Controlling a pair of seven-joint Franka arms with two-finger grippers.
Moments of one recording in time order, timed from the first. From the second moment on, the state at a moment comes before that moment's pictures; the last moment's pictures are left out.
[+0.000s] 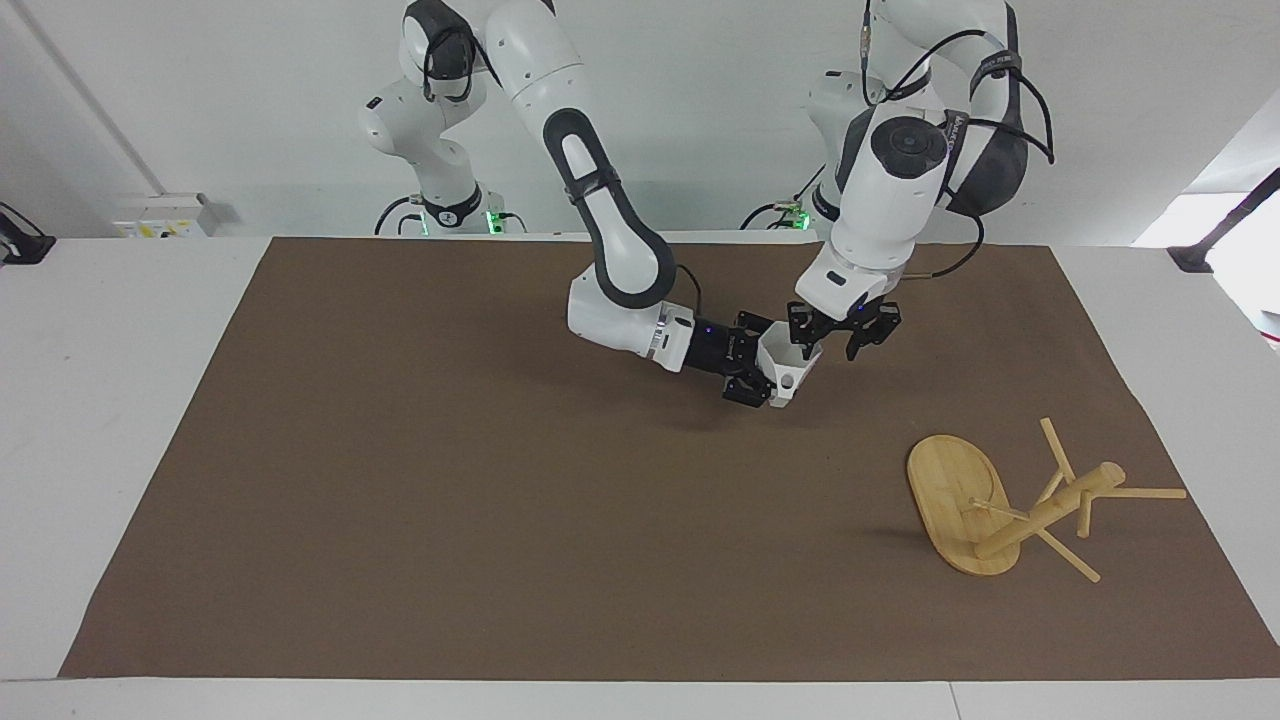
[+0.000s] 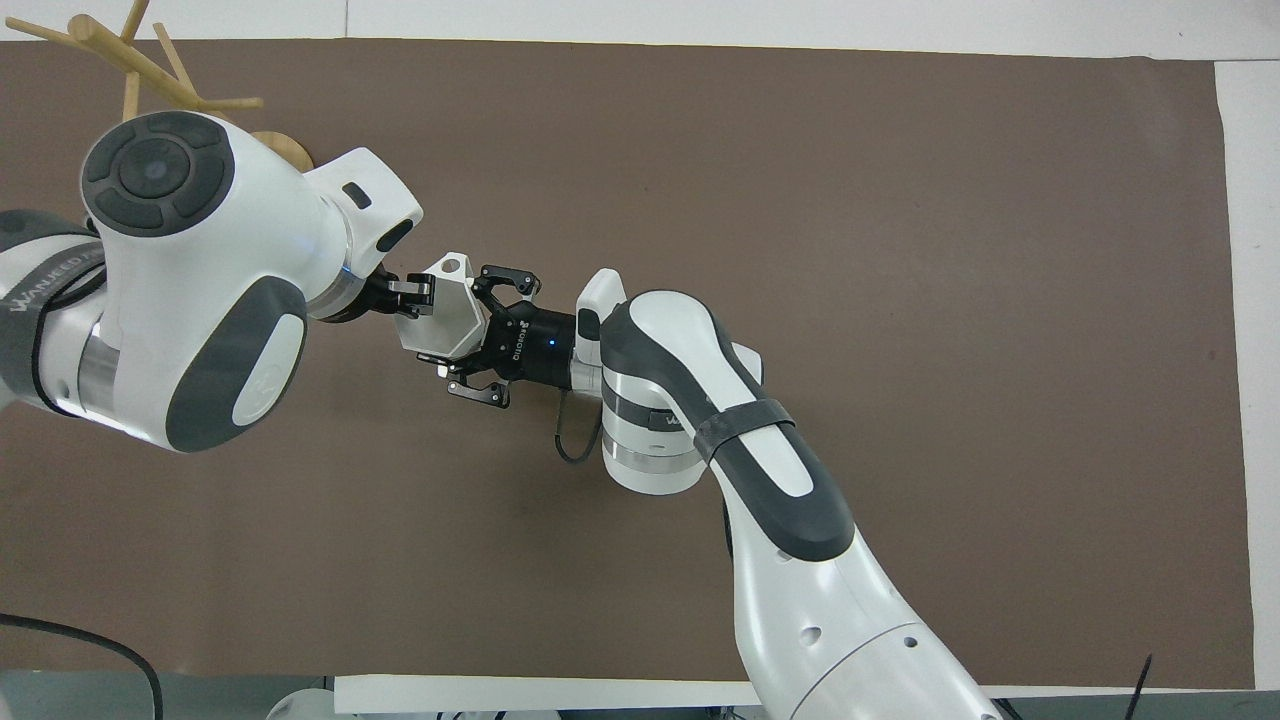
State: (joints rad) left arm -0.61 0.07 0.14 -1.87 0.03 1.92 -0.33; right arm 0.84 0.54 -0.15 -1.77 2.20 2.34 -2.36
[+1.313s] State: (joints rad) left arm -0.62 0.06 0.15 -1.88 0.02 2.00 -0.54; right arm 0.77 0.52 -0.17 -1.80 2.13 2.38 -2.32
